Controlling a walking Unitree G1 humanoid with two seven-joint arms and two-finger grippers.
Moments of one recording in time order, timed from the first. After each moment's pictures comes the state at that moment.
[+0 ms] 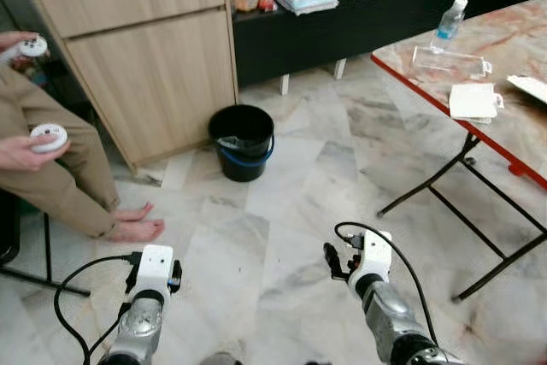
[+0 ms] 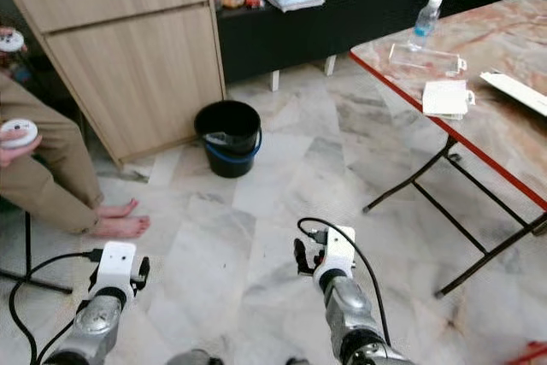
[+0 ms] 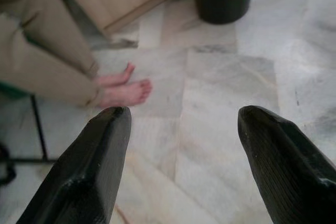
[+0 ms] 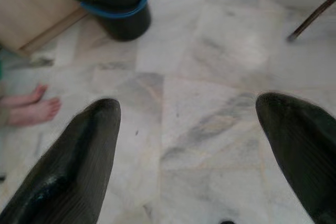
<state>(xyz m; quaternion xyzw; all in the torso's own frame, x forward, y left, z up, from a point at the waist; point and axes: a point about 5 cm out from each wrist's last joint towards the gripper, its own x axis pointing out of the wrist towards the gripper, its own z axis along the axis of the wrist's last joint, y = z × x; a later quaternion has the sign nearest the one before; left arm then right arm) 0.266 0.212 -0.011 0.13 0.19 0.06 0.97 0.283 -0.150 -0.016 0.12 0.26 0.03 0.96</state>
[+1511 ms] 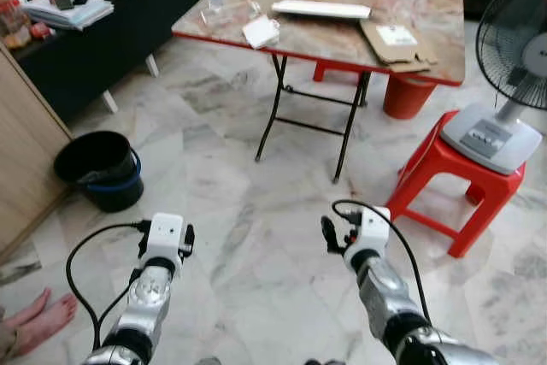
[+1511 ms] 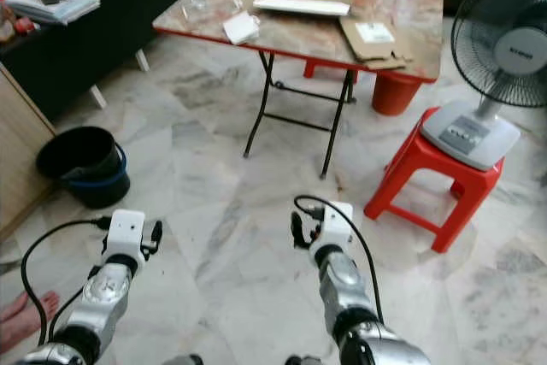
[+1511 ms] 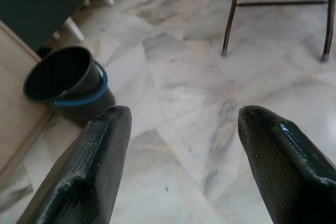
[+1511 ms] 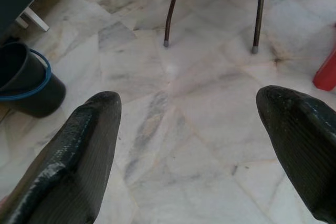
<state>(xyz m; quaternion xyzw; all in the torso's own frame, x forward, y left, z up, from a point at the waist) 0.304 0.194 0.033 0.11 0.09 0.03 0.99 0.316 -0.134 0.020 0.11 0.18 0.05 0.98</state>
